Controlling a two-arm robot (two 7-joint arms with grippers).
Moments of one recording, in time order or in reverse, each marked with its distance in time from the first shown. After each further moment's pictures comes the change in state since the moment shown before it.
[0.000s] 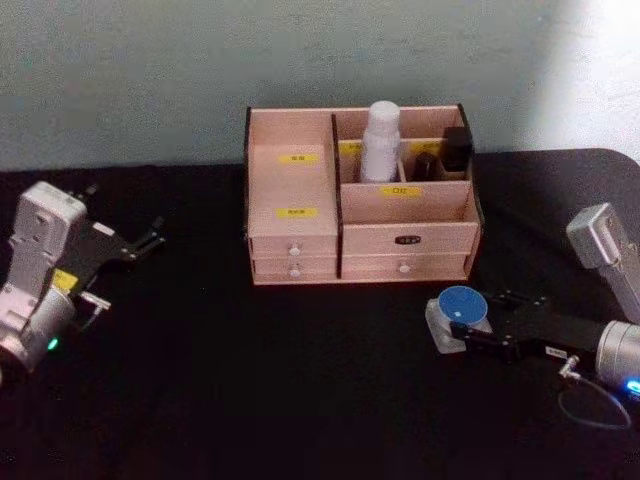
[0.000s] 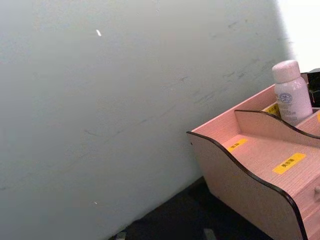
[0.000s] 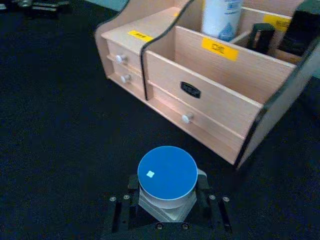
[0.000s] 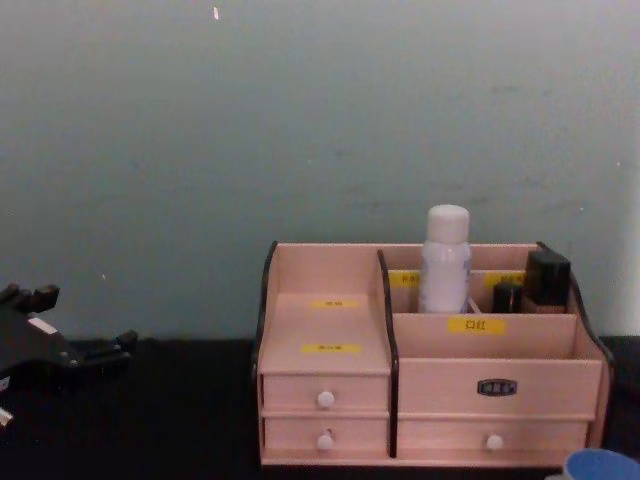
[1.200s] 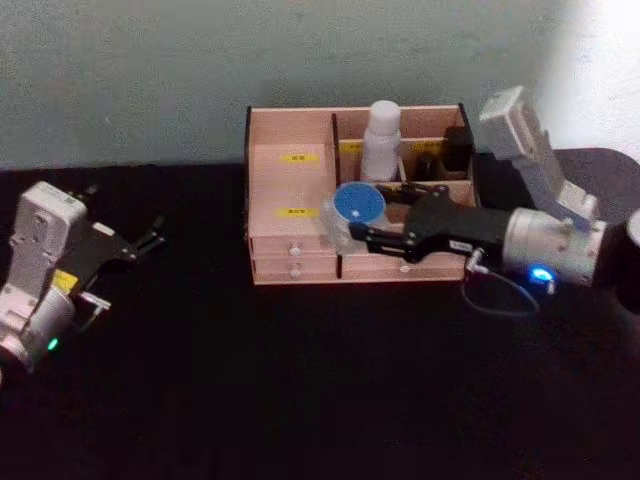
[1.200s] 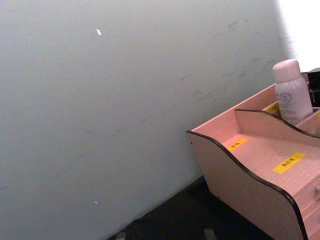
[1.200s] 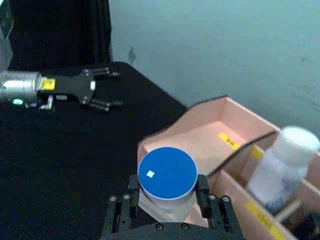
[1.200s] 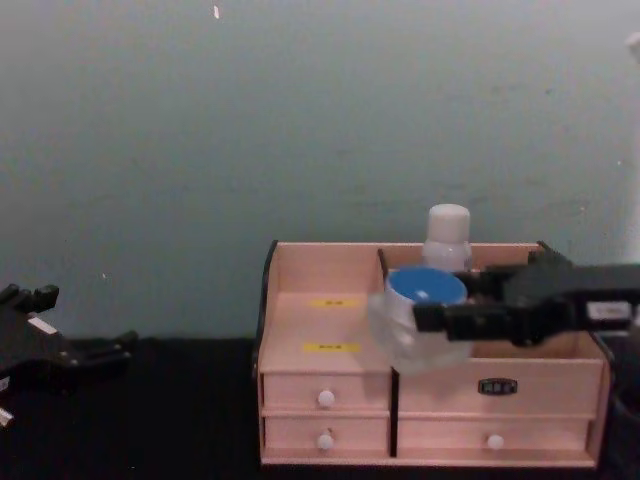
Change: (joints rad) left arm 0.000 0.000 0.000 0.000 0.000 0.000 0.000; right arm 0.332 -0.154 -0.150 0.093 -0.048 -0.065 0.121
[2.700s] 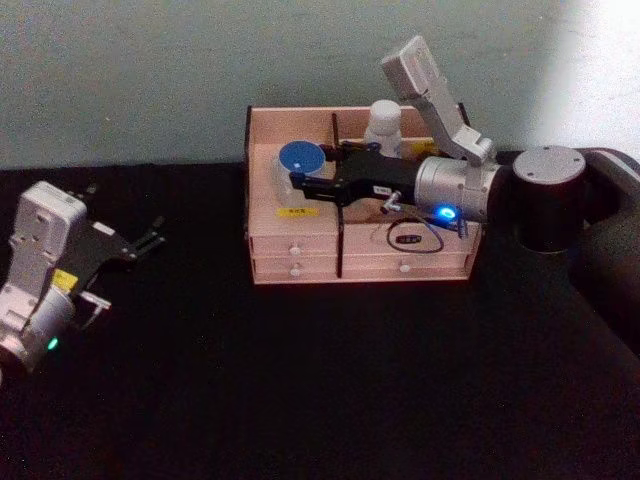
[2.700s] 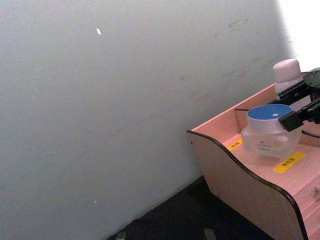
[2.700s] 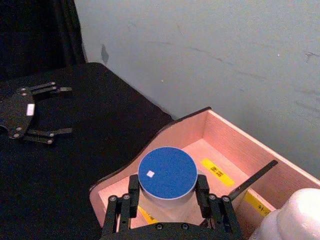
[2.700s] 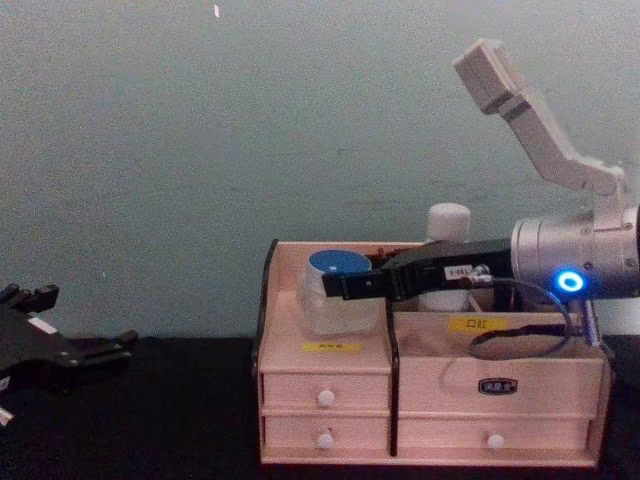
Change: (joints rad) left arm 0.000 0.000 0.000 0.000 0.000 0.000 0.000; right arm 0.296 -0.293 -0.081 0.469 -0.072 -0.001 -0.022
